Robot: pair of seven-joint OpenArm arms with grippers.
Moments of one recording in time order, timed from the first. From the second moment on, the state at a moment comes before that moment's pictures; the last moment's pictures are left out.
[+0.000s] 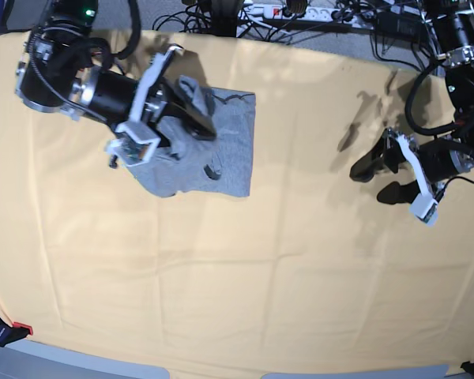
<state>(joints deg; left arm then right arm) -0.5 -28.9 -20.1 100.9 -66.3 -40.4 75.0 -11.0 5.4 8.5 133.0 57.6 41.7 -76.5</state>
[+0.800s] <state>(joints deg) -0.3 -28.9 -20.1 100.9 -64.7 -40.5 75.0 7.1 5.8 -22.8 117.6 32.3 41.6 -70.3</state>
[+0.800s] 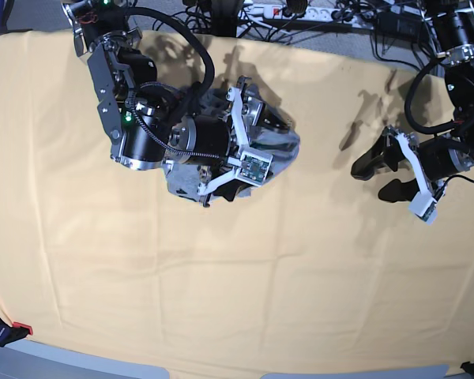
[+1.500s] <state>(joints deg) -0.3 -28.9 -20.1 100.9 -61.7 -40.6 73.7 -0.4 10.3 -8.7 117.3 30.6 41.8 -66.8</state>
